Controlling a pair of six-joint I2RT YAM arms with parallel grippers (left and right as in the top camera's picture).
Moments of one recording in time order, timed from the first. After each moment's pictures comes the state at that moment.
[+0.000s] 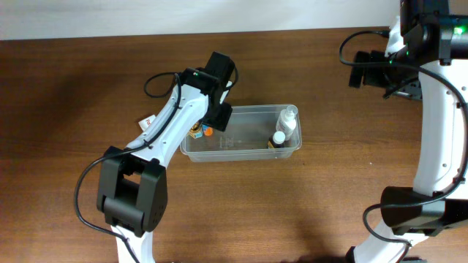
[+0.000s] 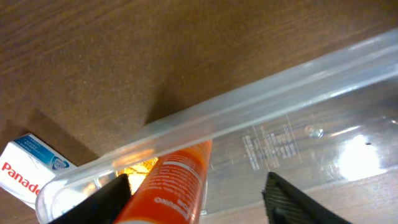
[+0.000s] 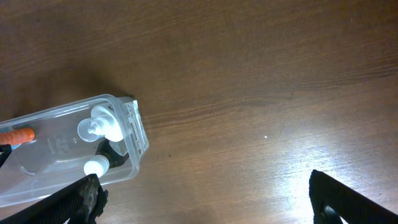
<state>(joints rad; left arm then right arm) -0.45 2.06 1.74 -1.05 -0.13 -0.04 -0.08 1.89 2.31 -1.69 -0.02 0.18</state>
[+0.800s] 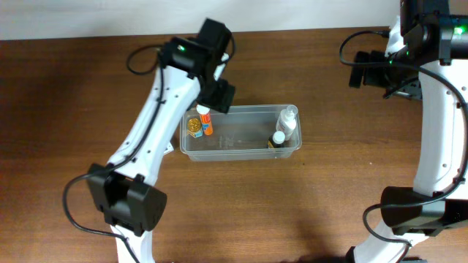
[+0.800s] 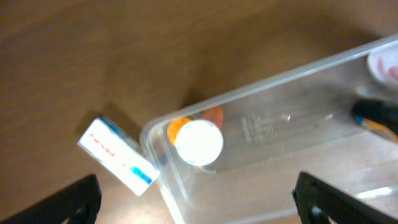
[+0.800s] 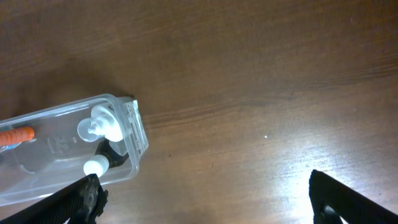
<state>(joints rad) -0.43 2.06 2.17 -1.42 -0.14 -0.06 -0.08 1.89 2.31 -1.69 -0.02 0.18</state>
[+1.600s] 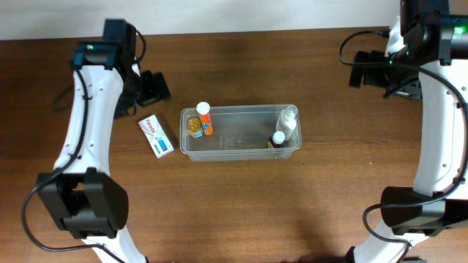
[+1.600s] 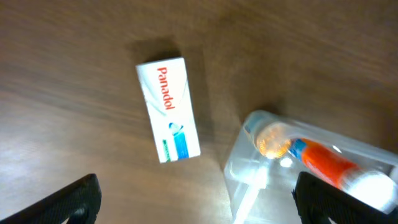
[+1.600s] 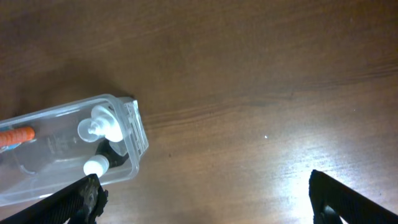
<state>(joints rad) -0.04 1.96 1.91 -1.34 0.03 -0.39 -0.08 1.89 2.31 -1.69 -0.02 0.18</state>
